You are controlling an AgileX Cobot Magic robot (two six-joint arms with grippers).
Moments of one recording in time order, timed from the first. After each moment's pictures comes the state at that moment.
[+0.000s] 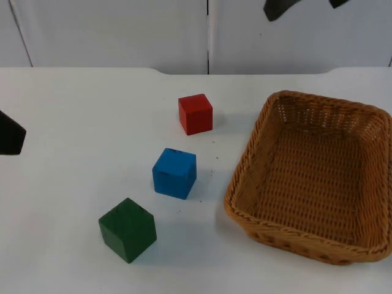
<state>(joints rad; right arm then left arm) 0.42 1.95 -1.78 0.10 0.84 -0.16 -0.01 0.96 -0.61 -0.50 0.75 0.55</state>
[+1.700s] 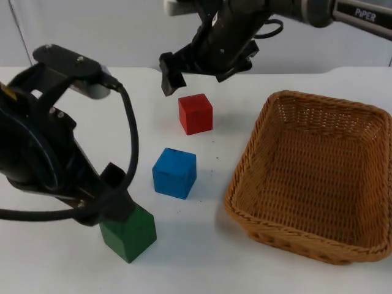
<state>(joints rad) 0.57 2.65 -2.50 0.09 0.85 -0.04 -0.40 1.49 -0.66 -0.36 0.40 0.53</state>
